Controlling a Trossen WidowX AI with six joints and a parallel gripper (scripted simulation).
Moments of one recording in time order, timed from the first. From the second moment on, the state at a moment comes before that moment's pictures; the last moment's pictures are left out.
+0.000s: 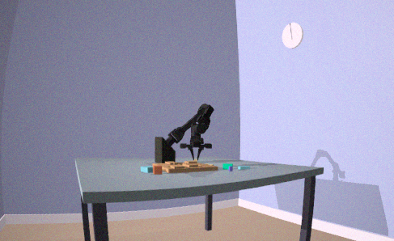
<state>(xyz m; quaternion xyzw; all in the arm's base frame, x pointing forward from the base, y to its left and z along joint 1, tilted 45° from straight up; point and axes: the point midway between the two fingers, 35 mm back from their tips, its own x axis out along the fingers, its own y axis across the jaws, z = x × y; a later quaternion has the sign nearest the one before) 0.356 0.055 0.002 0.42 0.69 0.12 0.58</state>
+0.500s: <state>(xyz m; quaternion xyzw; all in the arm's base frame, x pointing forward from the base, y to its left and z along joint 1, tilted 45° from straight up) 0.356 0.036 0.021 0.42 0.69 0.12 0.58</state>
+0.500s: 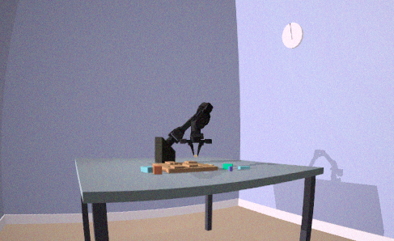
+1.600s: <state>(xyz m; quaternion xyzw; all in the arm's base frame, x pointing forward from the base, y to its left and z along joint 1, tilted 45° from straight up) 0.345 -0.047 -0.004 0.41 0.68 0.10 0.59</state>
